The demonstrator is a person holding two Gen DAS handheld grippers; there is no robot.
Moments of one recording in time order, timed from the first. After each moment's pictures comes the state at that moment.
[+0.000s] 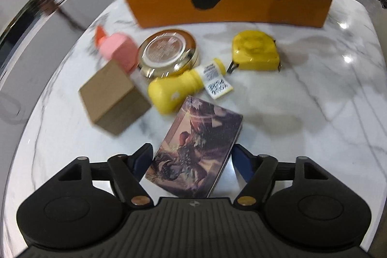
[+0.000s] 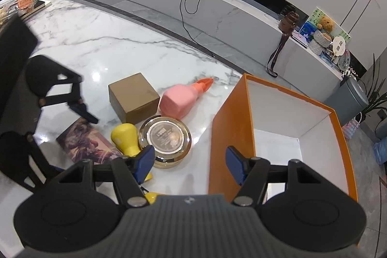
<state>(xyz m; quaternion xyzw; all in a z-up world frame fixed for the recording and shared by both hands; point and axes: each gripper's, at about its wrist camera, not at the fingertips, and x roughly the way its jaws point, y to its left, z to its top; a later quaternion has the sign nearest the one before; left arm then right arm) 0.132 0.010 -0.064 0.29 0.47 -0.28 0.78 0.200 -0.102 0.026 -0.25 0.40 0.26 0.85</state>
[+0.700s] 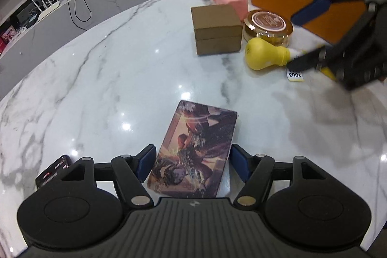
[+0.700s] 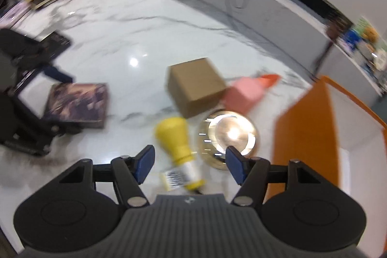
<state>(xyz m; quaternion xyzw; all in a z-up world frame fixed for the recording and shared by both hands) 0.090 0.080 -0.061 0.11 0.50 -0.08 0.86 0.182 -0.058 -0.018 -0.27 0.41 0.36 0.79</state>
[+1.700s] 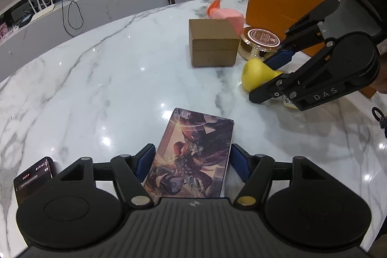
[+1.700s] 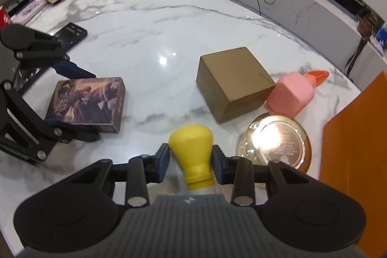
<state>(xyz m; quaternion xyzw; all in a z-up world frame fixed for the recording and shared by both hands) 0.083 0.094 -0.069 0.06 0.45 -0.11 0.88 0.200 -0.036 -0.059 -0.24 0.44 0.41 0.76</state>
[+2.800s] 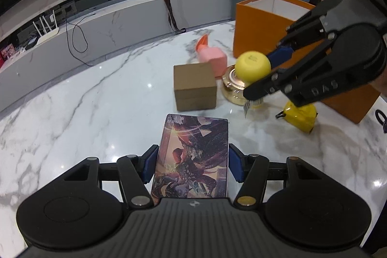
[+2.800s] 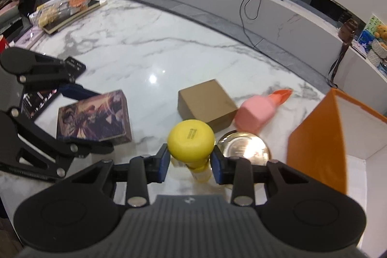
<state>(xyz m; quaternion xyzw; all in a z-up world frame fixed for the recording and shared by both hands) 0.087 0.054 -0.022 0.08 0.42 -0.10 0.90 0.197 -0.065 0.002 -0.21 0.40 0.39 0.80</state>
